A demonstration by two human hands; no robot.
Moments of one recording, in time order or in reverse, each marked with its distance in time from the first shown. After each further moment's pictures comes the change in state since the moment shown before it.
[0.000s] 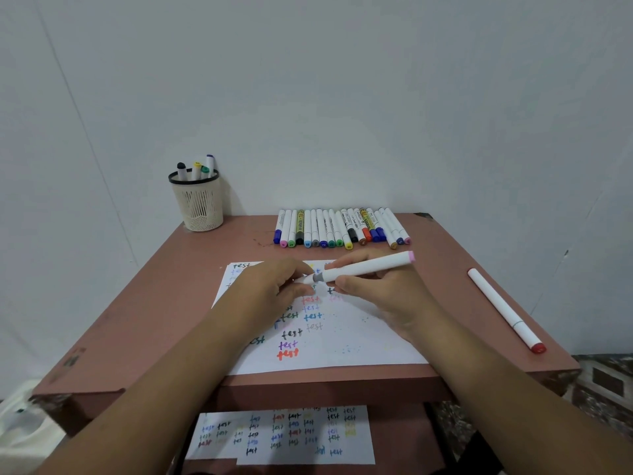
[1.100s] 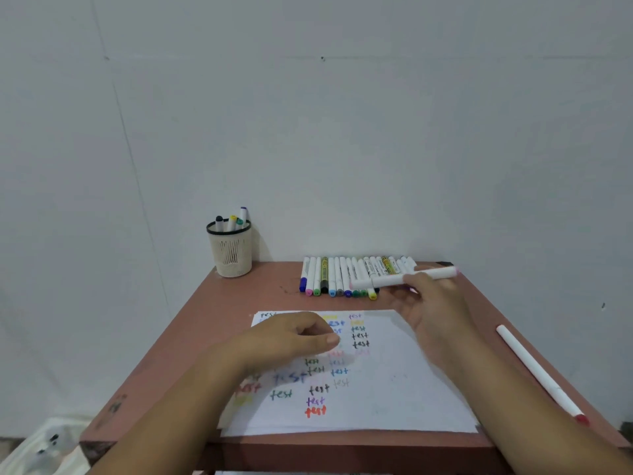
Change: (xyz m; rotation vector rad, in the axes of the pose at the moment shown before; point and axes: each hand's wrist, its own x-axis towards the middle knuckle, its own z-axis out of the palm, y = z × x) left_hand 0.012 -0.011 -0.032 -0.378 -0.502 -0.371; right_hand 0.032 -0.033 -0.008 0.551 0.400 0.102
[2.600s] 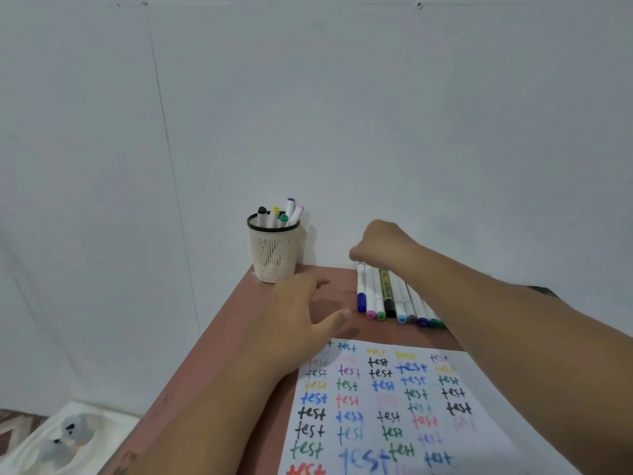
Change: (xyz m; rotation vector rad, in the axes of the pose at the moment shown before) left_hand 0.051 -0.076 -0.062 0.284 0.646 0.055; right_hand 0.183 0.076 0.181 -1.678 -0.310 -0.092
